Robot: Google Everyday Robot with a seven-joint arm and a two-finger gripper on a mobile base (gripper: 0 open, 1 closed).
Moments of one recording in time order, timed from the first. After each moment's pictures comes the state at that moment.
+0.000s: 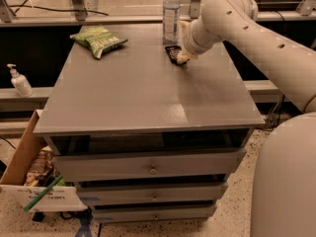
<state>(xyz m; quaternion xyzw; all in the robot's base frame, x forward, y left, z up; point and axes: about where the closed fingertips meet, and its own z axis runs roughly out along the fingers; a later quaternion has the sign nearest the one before) 0.809 -0.094 0.838 -0.70 0.60 -0.14 0.36</state>
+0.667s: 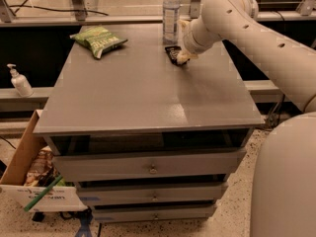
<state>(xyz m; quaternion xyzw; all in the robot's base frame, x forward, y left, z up) 0.809 -0.094 0.841 -0.70 0.60 -0.14 0.37</state>
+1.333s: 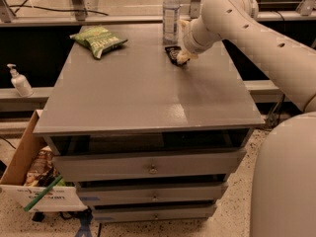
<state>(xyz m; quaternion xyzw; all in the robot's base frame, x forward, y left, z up) 0.809 -0.094 0.842 -0.70 0.60 -0.14 0.37</state>
